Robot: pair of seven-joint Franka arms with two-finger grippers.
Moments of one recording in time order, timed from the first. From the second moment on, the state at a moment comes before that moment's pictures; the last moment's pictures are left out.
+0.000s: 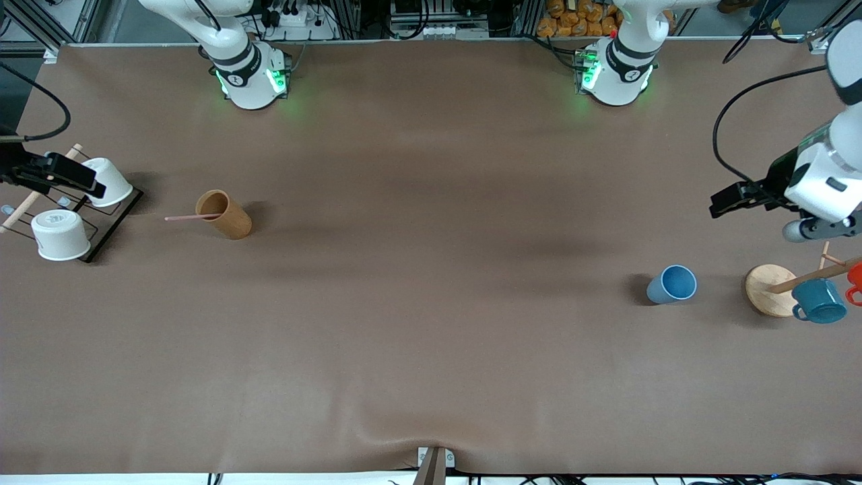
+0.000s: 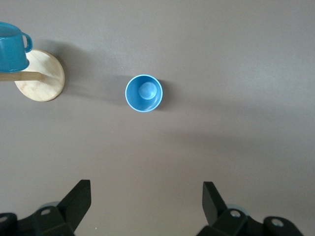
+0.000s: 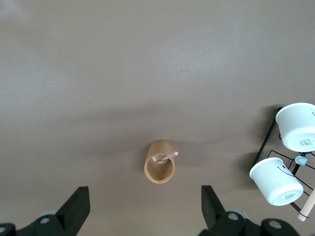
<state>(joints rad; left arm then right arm) 0.06 0.06 -0.09 -1.71 0.00 1.73 -0.18 -0.05 0.08 -0.02 -1.49 0.06 1.50 0.05</state>
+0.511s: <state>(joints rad) 0.09 0.09 -0.09 -1.86 0.03 1.97 -0.11 -0.05 0.15 -0.02 -1.49 0.03 1.50 0.05</state>
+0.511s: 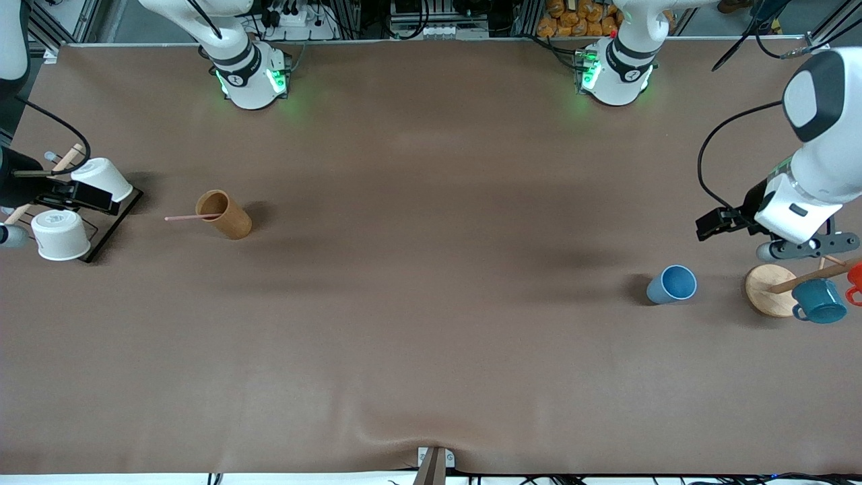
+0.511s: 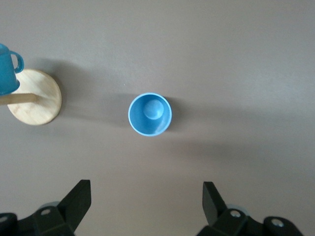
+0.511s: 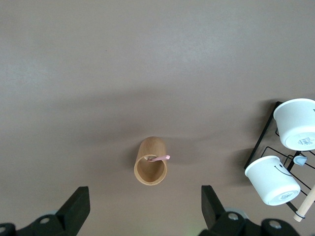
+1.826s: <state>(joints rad) 0.18 0.41 -0.10 -1.88 0.03 2.31 0.08 -0.16 0.38 -0.04 -1.61 0.17 1.45 0.30</state>
